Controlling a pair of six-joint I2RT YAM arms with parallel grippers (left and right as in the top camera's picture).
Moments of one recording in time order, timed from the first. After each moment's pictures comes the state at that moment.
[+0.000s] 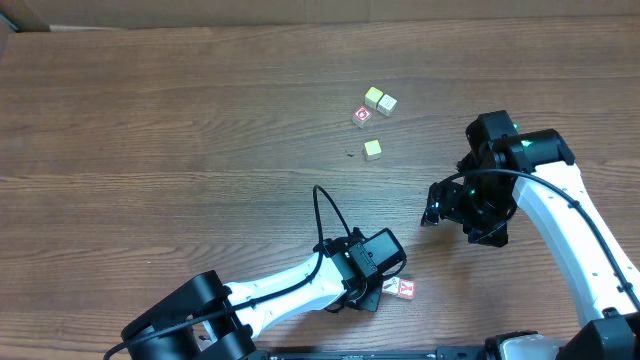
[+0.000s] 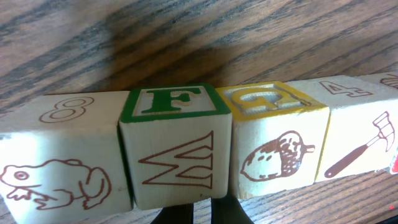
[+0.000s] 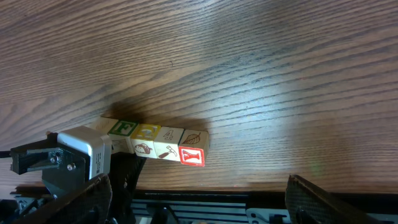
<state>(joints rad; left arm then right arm) -1.04 1.68 0.87 -0.61 0.12 -0.77 0.18 1.49 1.20 -1.37 -0.28 0.41</state>
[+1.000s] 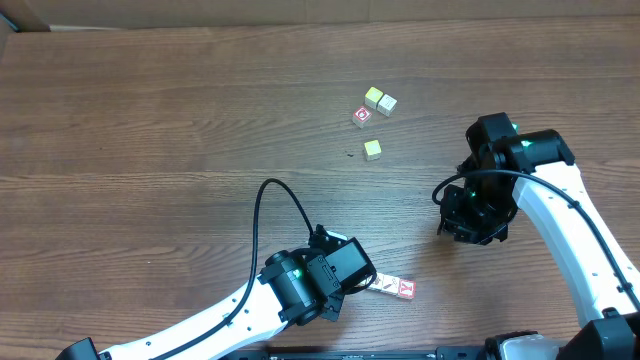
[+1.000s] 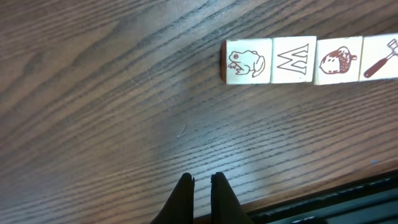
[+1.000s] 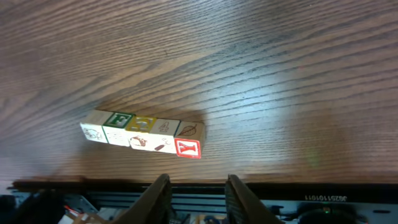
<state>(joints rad) -1.05 1.29 0.88 -1.00 -0.12 -0.72 0.18 1.49 1.20 -1.40 -0.28 0.41</state>
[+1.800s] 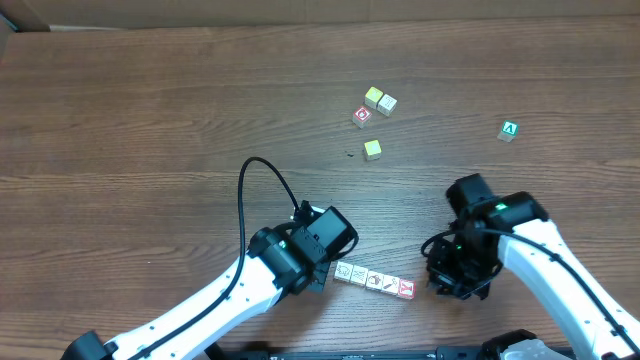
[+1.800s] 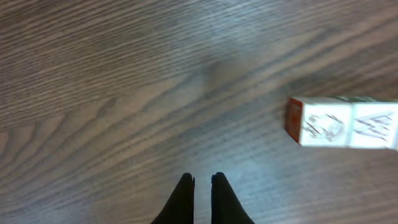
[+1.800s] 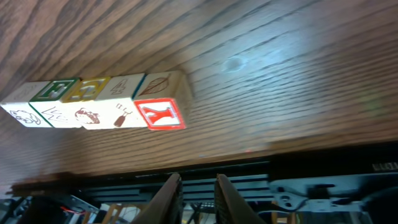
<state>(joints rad) -0.85 1.34 0.88 -0.95 -0.20 -0.54 0.34 1.31 0.81 -1.23 -0.37 0.73</state>
